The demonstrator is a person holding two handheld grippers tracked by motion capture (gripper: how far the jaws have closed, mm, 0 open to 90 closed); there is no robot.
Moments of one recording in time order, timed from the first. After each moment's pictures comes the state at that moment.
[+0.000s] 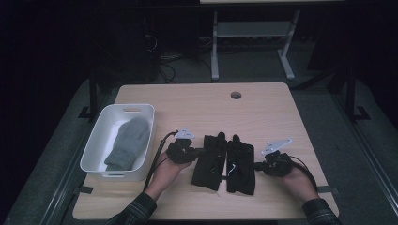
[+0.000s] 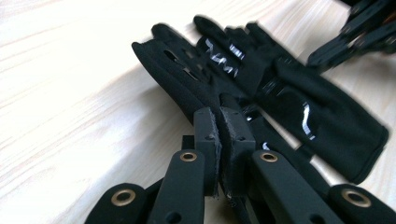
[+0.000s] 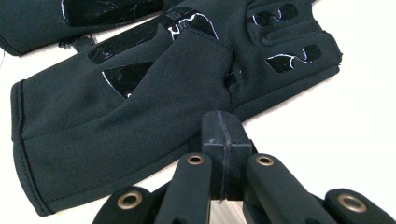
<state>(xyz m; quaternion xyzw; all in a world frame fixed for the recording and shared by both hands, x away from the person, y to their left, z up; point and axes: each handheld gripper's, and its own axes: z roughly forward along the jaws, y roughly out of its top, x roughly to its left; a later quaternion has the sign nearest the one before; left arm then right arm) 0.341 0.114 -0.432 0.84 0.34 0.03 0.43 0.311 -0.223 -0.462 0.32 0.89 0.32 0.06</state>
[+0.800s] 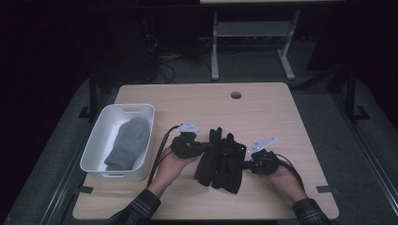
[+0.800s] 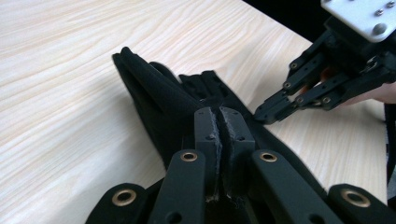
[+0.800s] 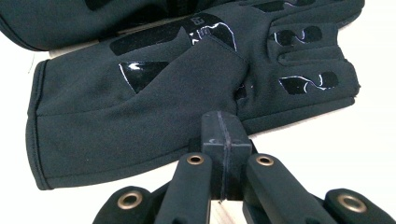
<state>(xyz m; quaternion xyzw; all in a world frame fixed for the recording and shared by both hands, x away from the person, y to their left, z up) 0.343 0.096 -0.408 0.83 0.31 0.01 0.46 0.318 -0.184 -0.461 0.30 0.89 0.33 0.06</state>
